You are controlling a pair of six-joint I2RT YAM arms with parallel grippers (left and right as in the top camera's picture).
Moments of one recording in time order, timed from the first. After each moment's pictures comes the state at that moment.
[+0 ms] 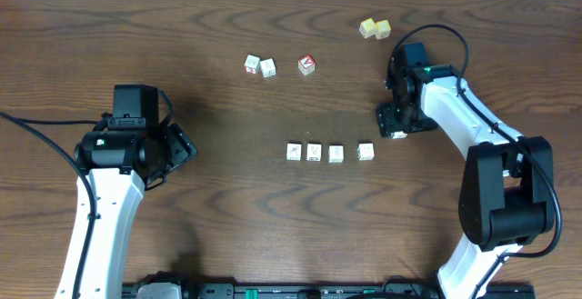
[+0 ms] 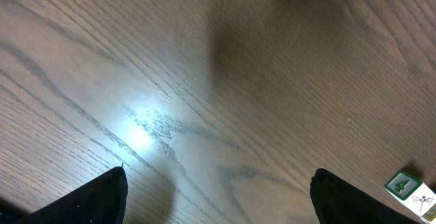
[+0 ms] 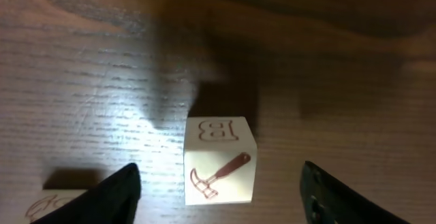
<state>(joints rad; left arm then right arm) 0.02 1.24 1.04 -1.09 -0.08 -0.61 0.17 1.93 1.31 -0.84 0.10 0.04</state>
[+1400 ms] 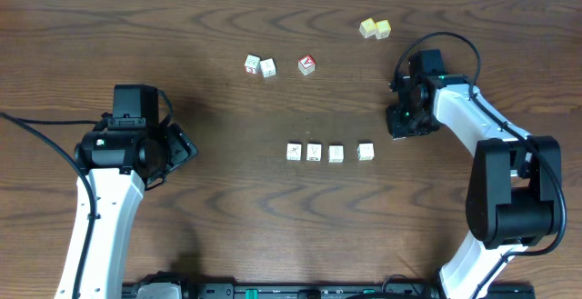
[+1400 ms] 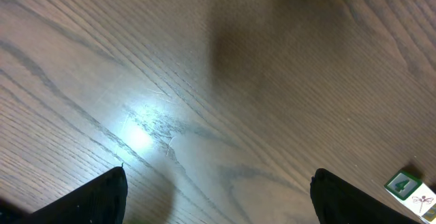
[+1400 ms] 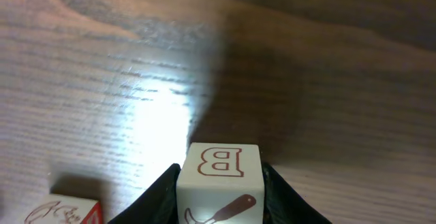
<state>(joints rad) 0.02 1.24 1.04 -1.09 -0.08 -0.61 0.09 1.93 1.23 -0.74 -0.09 -0.03</state>
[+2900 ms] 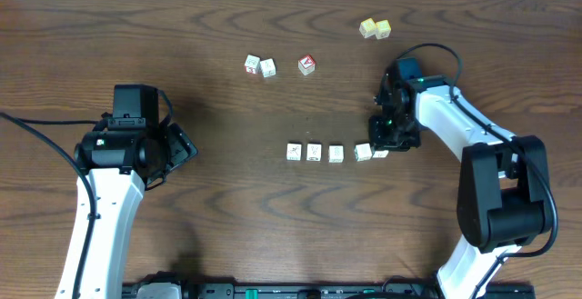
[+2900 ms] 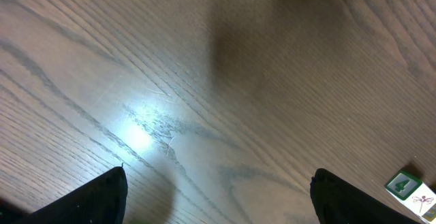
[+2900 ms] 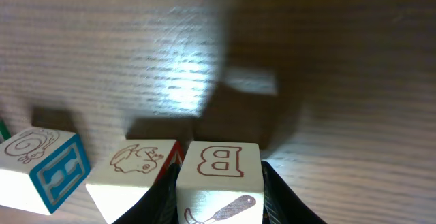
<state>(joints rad) 0.02 1.24 1.04 -1.09 -0.08 -0.61 0.20 1.93 1.23 -0.88 -0.18 0.19</state>
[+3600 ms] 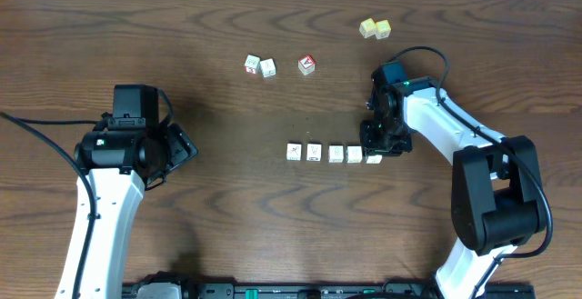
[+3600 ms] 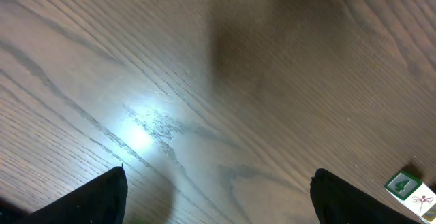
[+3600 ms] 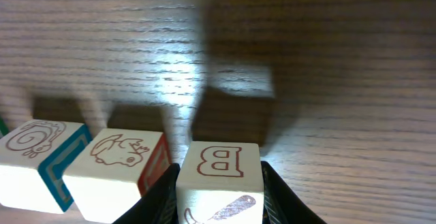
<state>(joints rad) 0.02 1.24 1.04 -1.09 -0.08 -0.61 0.26 1.93 1.23 -0.91 -0.14 0.28</state>
